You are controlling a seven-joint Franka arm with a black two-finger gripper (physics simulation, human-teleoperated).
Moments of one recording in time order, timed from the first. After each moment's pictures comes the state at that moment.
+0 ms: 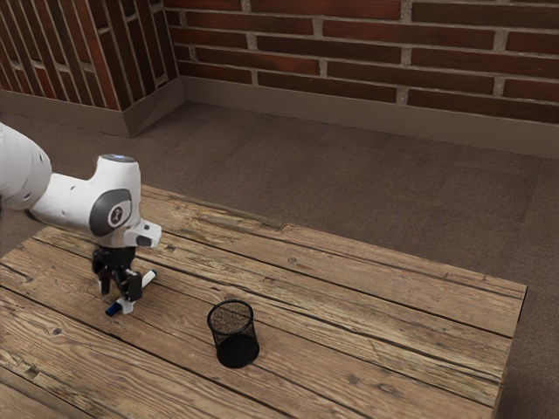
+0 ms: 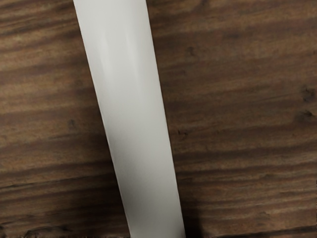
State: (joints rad) arm 0.04 0.36 0.25 -2.09 0.10 2.15 0.43
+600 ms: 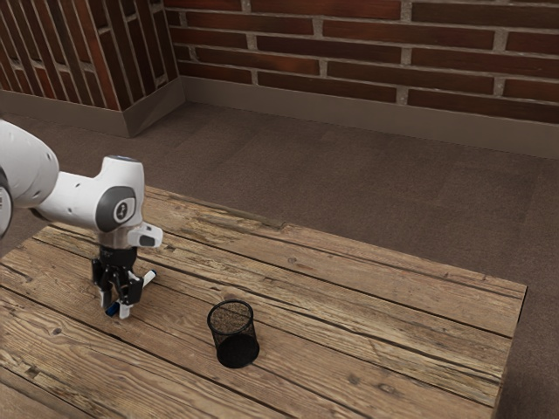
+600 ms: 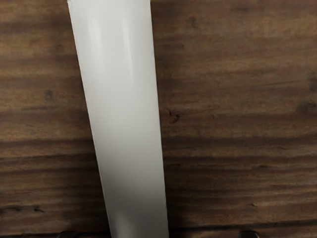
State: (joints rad) arm 0.04 0.41 0.25 -2.03 0.07 2.04 0.38
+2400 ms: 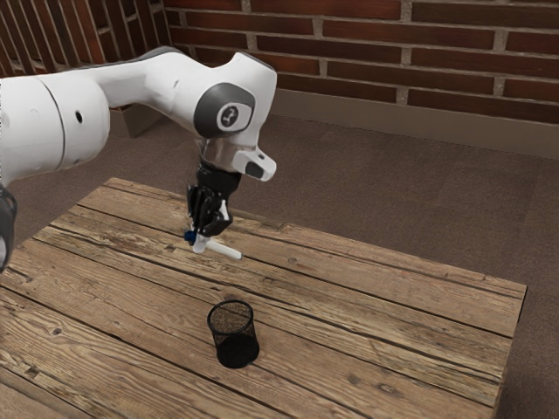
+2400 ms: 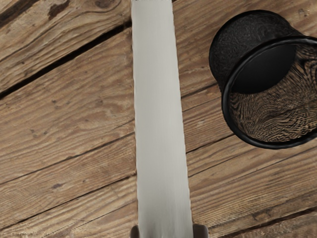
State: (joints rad) arm -0.35 0.33 0.17 -1.55 0.13 1.36 0.30
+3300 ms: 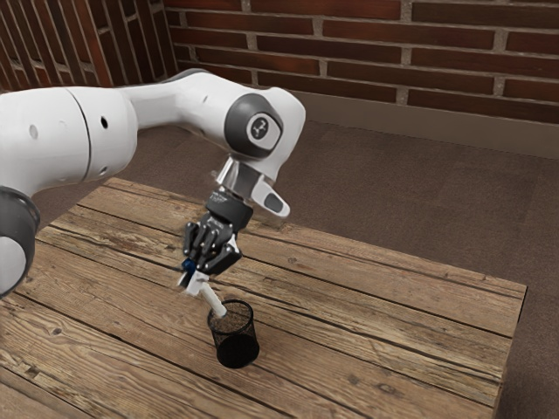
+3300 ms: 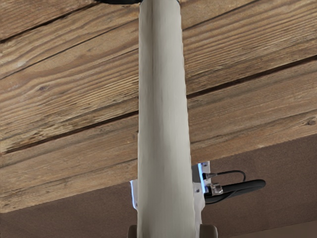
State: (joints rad) arm -0.38 0.40 0.12 -1.50 -0.01 1.03 0.14
